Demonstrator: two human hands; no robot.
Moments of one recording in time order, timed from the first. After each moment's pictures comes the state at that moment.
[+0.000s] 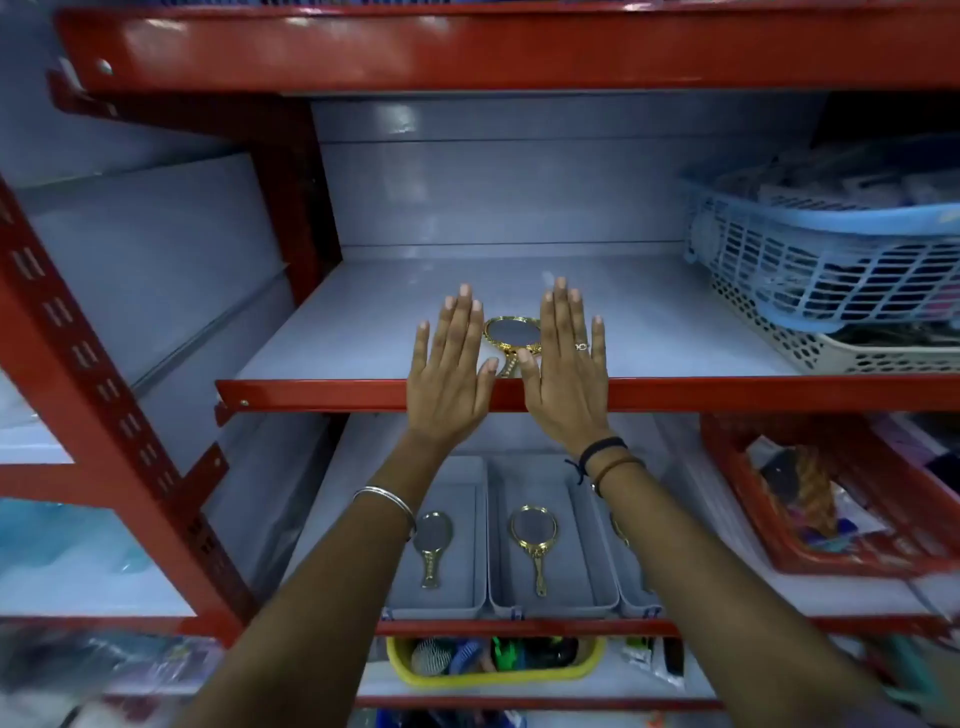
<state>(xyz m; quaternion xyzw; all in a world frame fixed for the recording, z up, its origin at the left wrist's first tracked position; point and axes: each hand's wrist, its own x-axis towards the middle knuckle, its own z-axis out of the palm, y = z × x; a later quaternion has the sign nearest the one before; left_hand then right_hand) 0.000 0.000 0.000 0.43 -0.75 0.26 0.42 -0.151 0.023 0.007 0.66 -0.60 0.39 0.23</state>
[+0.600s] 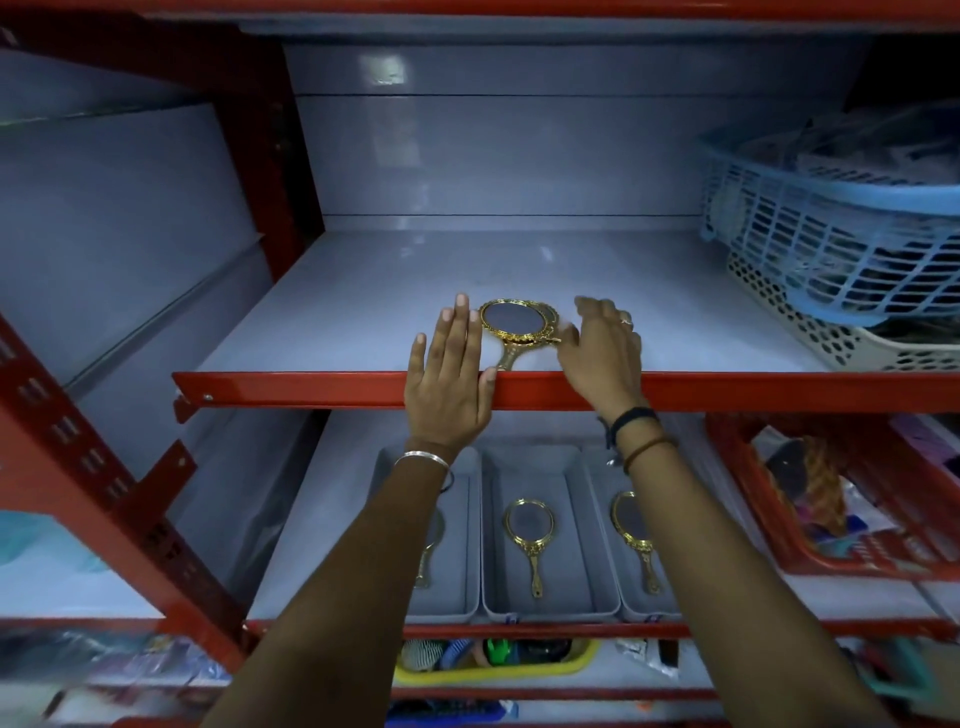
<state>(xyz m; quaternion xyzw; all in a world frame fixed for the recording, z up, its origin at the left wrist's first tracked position) -0.013 -0.023 -0.029 0.51 -0.72 0.25 0.40 -0.177 0.000 0.036 0.59 -0.73 0.35 0.02</state>
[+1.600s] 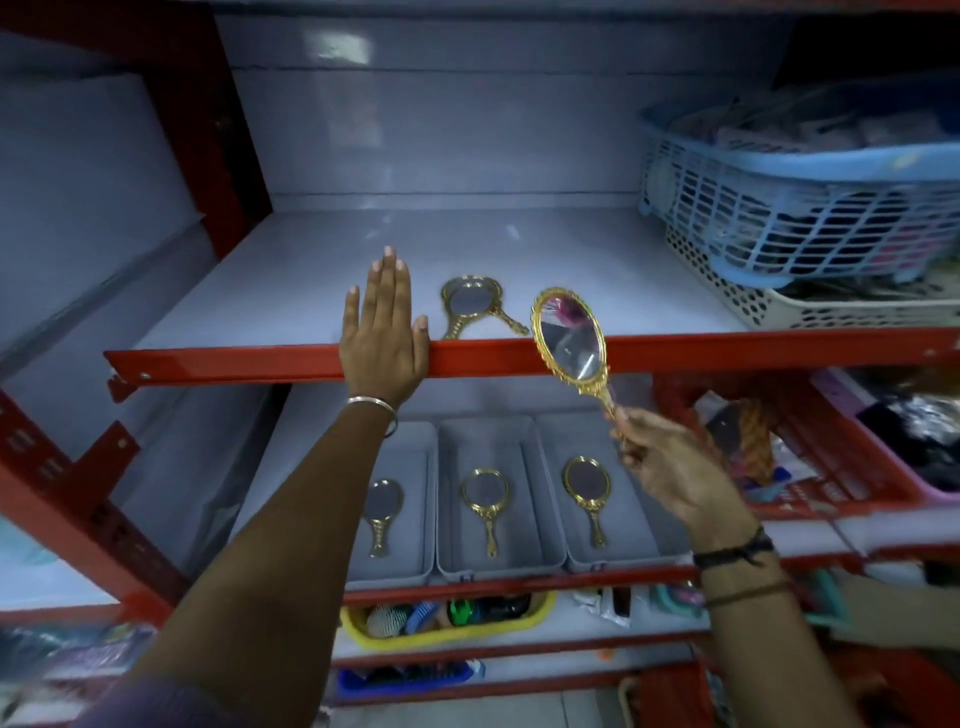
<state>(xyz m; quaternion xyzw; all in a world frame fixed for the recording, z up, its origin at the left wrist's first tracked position) -0.016 -0.015 -0.005 0.55 -0.73 0.21 0.35 -0.264 0.150 -0.014 0.31 -0.51 0.58 -0.55</state>
